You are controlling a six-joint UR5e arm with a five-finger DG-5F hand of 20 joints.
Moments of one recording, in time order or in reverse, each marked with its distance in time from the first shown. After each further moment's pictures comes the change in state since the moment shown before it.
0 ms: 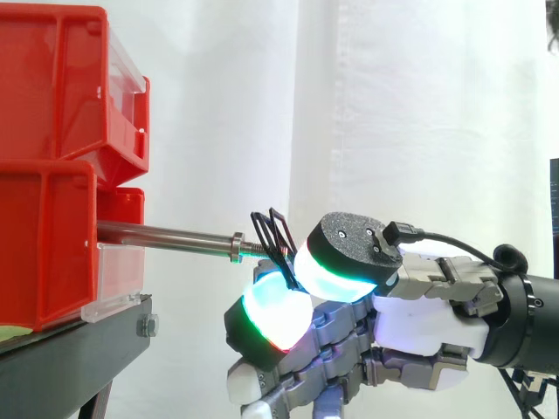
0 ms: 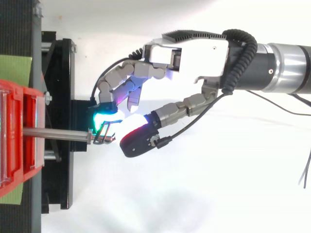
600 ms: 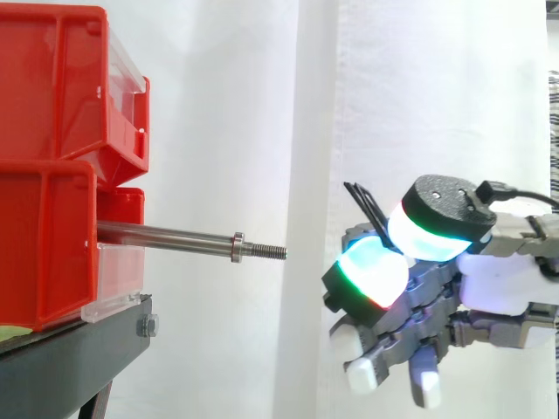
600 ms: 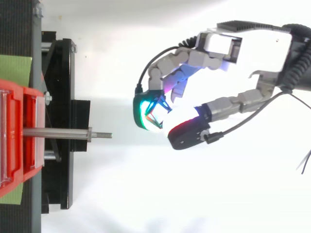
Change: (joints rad) arm 0.020 0.193 -0.236 -0.003 0.110 -0.033
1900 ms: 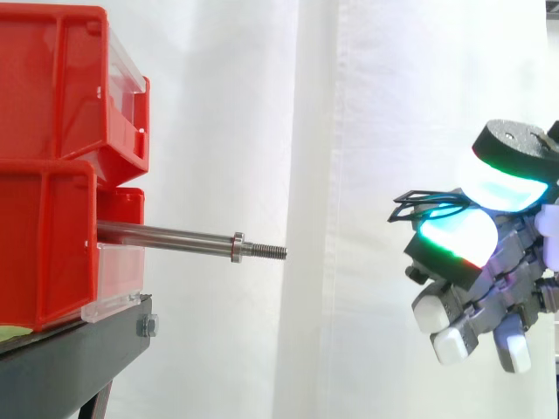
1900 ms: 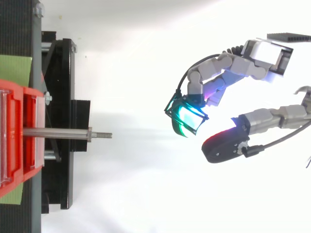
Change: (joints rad) arm 0.096 0.159 -0.094 -0.188 0.235 0.027
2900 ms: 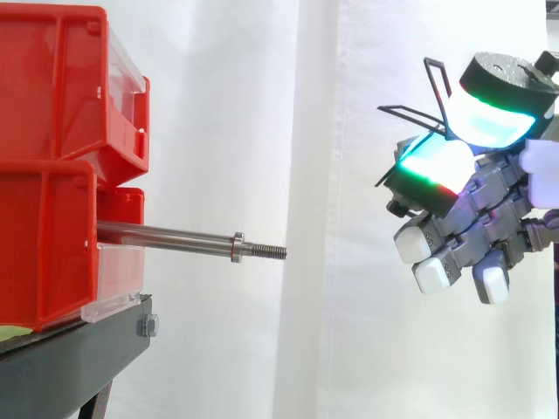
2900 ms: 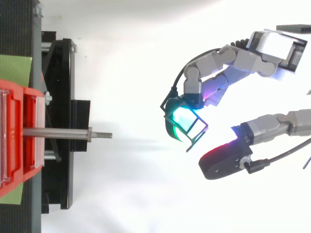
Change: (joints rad) arm 0.011 0.017 0.109 -0.147 0.028 0.000
